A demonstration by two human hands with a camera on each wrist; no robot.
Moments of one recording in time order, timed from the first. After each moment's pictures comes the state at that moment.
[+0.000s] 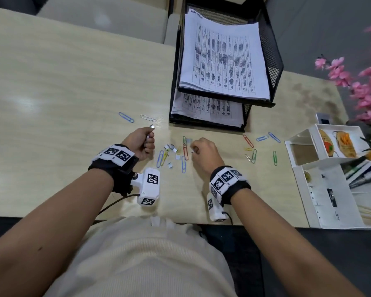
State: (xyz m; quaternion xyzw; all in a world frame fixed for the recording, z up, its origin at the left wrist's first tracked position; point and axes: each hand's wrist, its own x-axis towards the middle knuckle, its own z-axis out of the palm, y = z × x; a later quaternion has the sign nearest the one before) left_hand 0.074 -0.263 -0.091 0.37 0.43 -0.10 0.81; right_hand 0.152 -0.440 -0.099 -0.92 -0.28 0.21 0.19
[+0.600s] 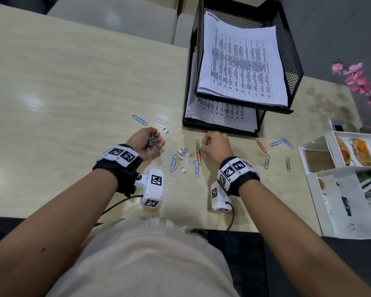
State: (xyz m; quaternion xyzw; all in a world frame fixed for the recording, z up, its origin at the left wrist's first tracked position) left_hand 0.068 -0.239 -0.096 0.31 0.45 -0.03 0.84; right_hand 0.180 -0.410 -0.098 -0.93 -0.21 0.20 0.20
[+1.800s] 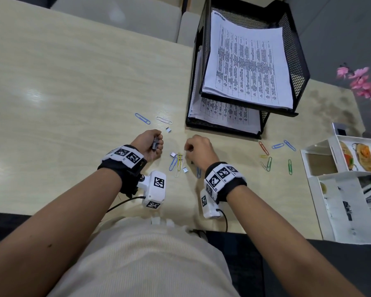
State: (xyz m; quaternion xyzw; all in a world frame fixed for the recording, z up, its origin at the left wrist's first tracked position) left_hand 0.069 -0.240 -0.109 0.34 0.46 -0.09 0.81; right_hand 0.147 -0.382 -0.108 -0.90 -0.31 0.23 0.19
